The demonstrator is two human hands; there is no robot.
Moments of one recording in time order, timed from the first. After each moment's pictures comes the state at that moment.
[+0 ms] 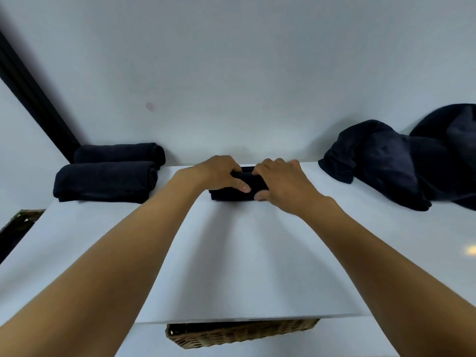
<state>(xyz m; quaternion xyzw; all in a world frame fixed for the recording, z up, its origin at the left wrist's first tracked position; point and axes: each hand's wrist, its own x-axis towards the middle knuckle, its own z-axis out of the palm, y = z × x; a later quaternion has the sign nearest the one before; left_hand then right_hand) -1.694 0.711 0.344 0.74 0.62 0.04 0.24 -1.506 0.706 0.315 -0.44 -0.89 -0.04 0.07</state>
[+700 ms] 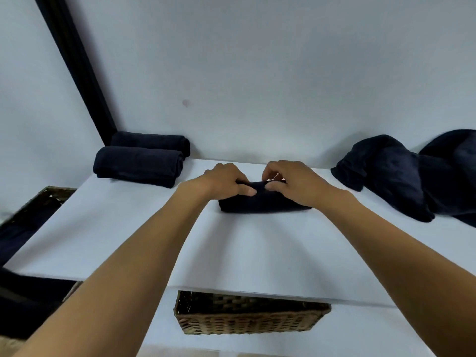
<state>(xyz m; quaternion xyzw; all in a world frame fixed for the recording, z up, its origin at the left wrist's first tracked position) -1.714 0.649 0.337 0.73 0.64 0.10 0.23 -1.513 0.686 0.343 -0.41 -0.89 0.16 0.11</state>
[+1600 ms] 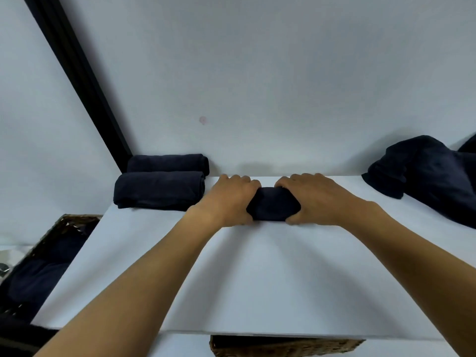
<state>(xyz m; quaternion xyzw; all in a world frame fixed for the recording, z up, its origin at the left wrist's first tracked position) -1.756 0.648 0.340 0.81 0.58 0.00 -0.05 -1.556 0.685 0.347 -0.41 -0.91 0.02 0.01</state>
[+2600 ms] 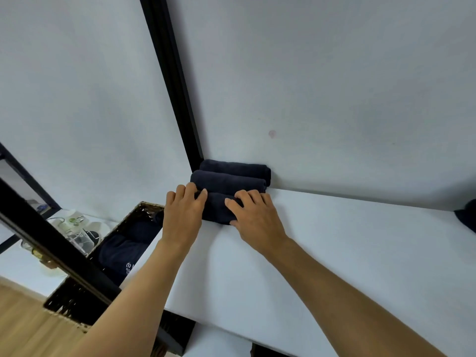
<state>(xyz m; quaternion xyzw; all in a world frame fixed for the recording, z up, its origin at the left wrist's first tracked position) -1.925 0.571 0.306 0.57 0.78 0.05 -0.25 -1.760 0.651 0.286 -0.28 -0.93 -0.05 0.23</state>
